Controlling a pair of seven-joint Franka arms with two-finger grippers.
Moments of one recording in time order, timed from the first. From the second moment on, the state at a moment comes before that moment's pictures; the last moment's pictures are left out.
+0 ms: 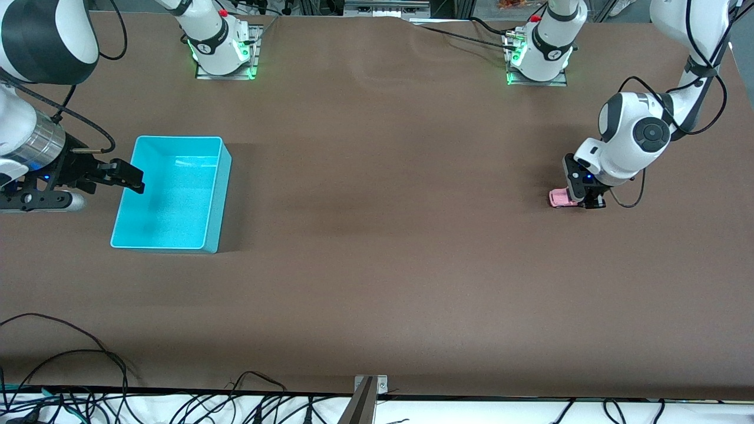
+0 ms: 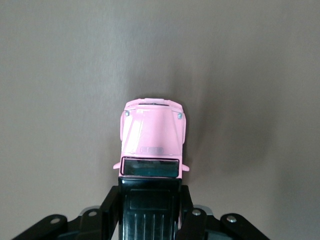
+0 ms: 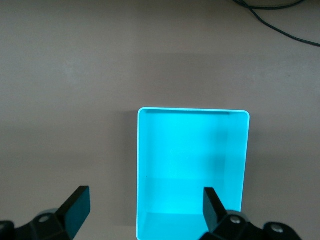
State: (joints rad) left arm 0.14 0.25 -0.03 -2.45 0.22 2.69 1.35; right arm 0.19 0.17 -0.13 -1.55 0.02 1.74 0.05
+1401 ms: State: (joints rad) left arm 0.15 0.28 0.24 -2.44 0.22 2.77 1.65; right arm 0.19 0.17 -0.13 -1.55 0.02 1.74 0.05
